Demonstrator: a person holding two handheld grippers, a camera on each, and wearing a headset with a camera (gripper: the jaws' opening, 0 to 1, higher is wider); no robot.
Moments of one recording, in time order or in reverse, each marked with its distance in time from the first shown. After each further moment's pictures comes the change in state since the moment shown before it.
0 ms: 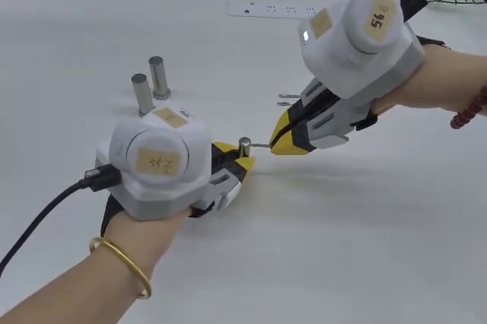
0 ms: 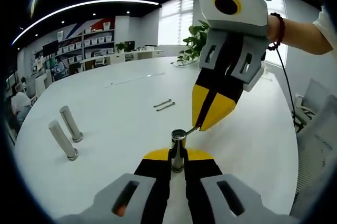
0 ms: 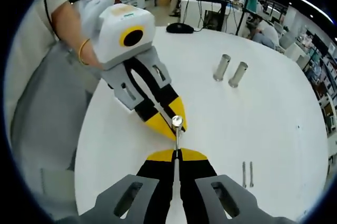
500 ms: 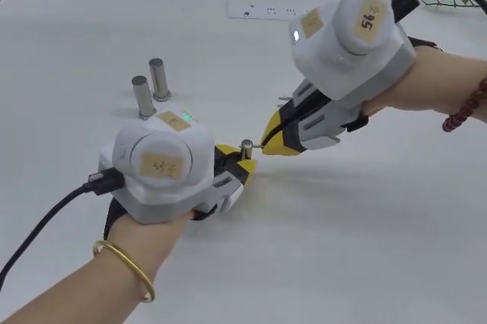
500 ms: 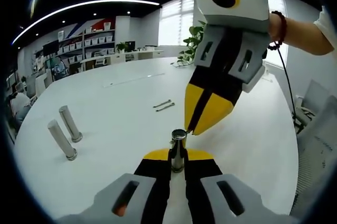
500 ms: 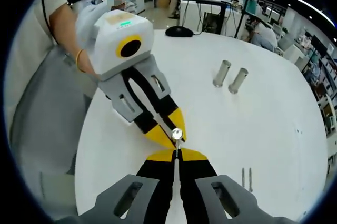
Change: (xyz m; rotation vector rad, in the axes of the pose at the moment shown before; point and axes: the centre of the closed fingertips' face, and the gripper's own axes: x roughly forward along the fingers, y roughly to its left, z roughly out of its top) left arm 0.001 -0.002 0.000 -0.003 -0.005 0.000; right arm 0.004 -0.004 0.012 0.000 -0.022 -0.009
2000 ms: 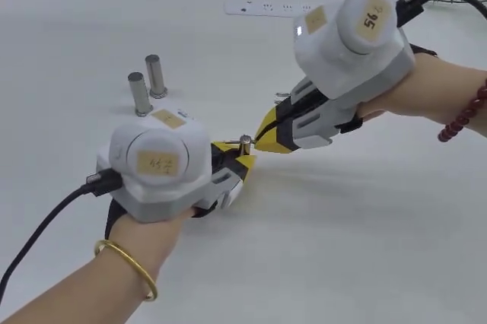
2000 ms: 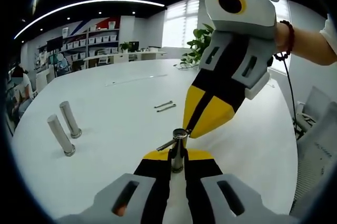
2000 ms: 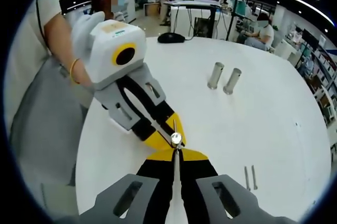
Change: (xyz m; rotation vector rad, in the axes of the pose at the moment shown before) left arm 0.001 0.000 0.000 -0.042 -0.020 0.011; right arm 0.002 0.003 0.003 0.072 -0.057 -0.040
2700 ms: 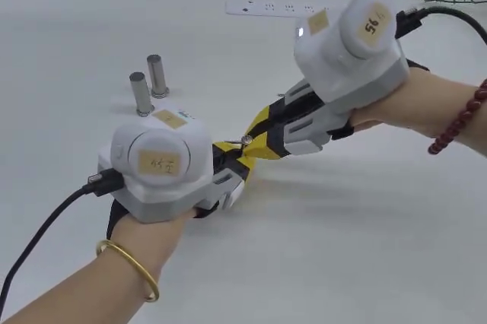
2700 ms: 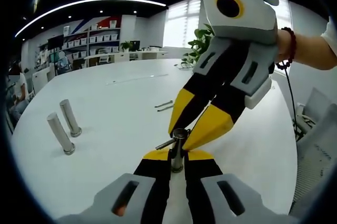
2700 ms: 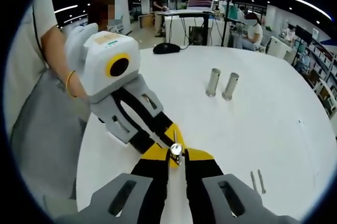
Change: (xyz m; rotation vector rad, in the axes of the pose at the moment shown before) left arm 0.000 0.000 0.000 -0.011 0.002 0.003; right arm 0.009 -0.002 0.011 0.067 -0.106 -0.003
